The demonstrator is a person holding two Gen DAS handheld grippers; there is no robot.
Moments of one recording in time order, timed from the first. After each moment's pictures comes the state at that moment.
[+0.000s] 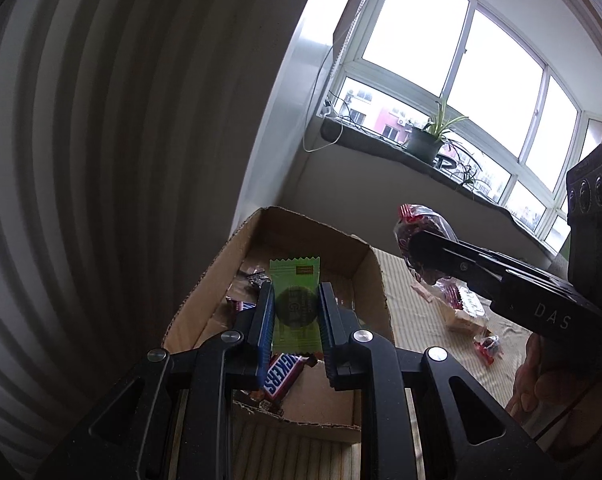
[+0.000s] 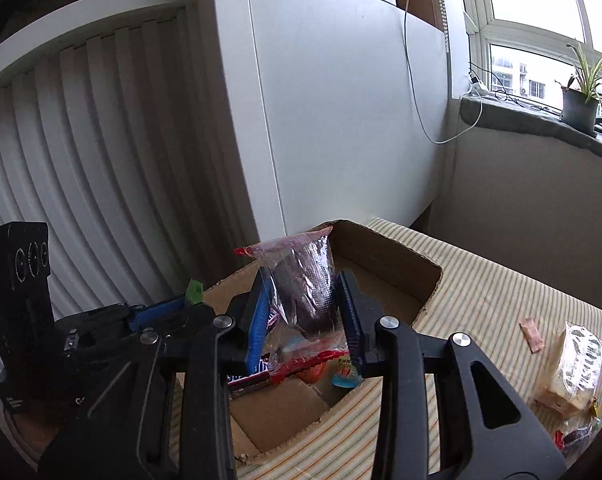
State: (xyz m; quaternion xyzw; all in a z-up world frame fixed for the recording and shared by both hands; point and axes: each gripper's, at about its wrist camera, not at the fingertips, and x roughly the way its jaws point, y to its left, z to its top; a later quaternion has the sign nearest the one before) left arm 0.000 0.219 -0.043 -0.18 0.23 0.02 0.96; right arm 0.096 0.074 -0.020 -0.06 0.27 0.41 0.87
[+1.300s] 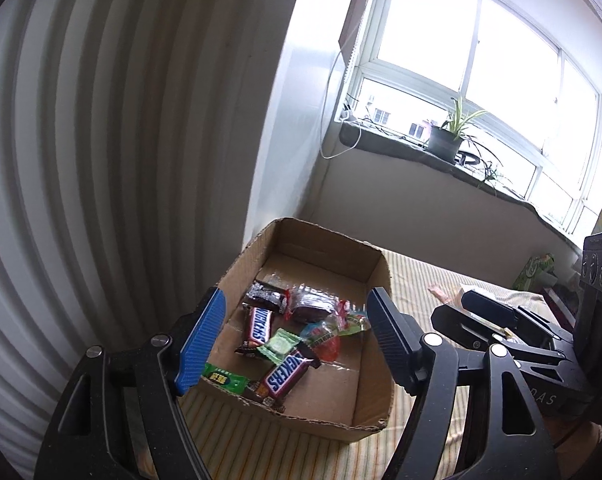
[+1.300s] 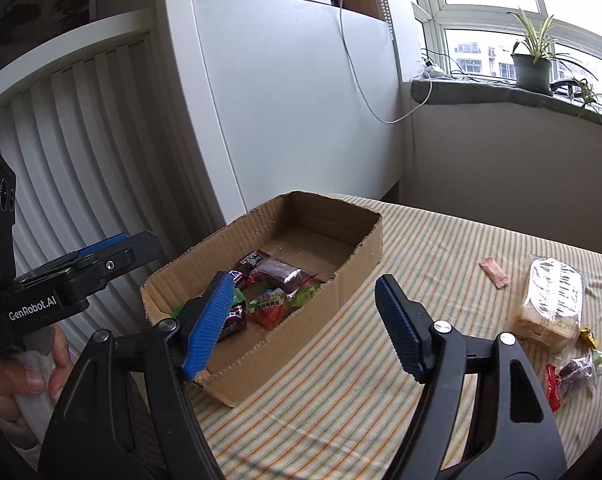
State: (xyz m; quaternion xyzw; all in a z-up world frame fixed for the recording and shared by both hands) left arm -0.010 0.189 -0.016 -0.14 0.24 0.07 0.96; right arm 0.076 -0.014 -0.045 0.00 0.27 0.36 0.89
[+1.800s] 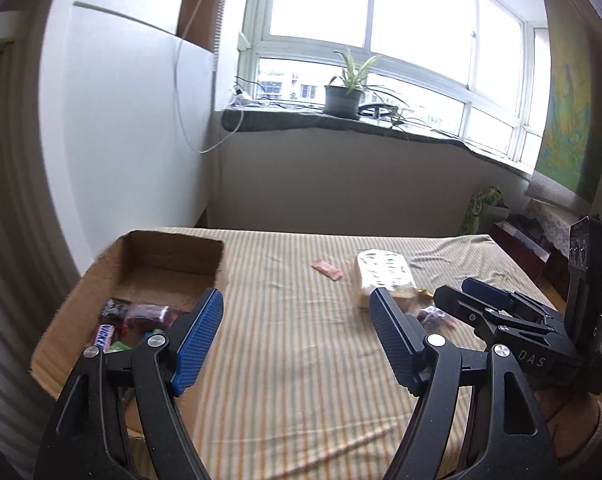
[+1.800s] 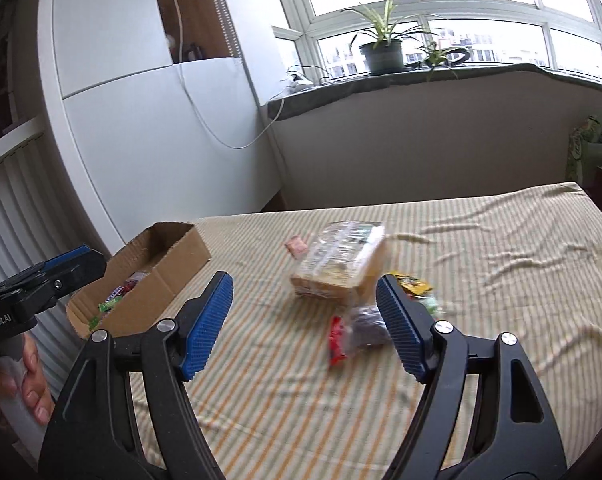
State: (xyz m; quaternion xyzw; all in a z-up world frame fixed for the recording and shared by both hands) left arm 0.031 0.033 0.002 -0.04 0.26 -0.05 0.96; right arm 0.087 -0.227 -0.061 0.09 0.27 0.21 0.94
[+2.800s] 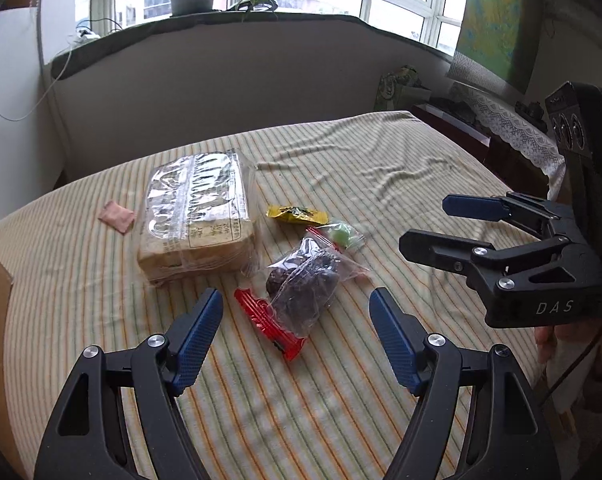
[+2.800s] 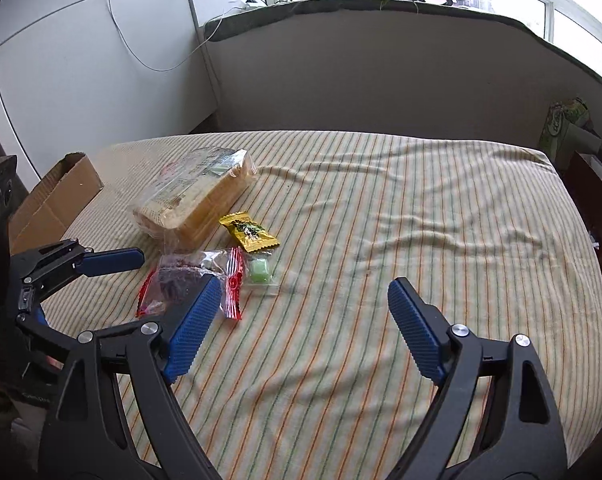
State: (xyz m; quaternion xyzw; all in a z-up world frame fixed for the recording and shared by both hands) left arm 0.126 -0.112 -0.094 0.04 0.40 -0.23 0.89; right arm 0.174 -0.298 -0.114 -0.01 0.40 0.18 0.90
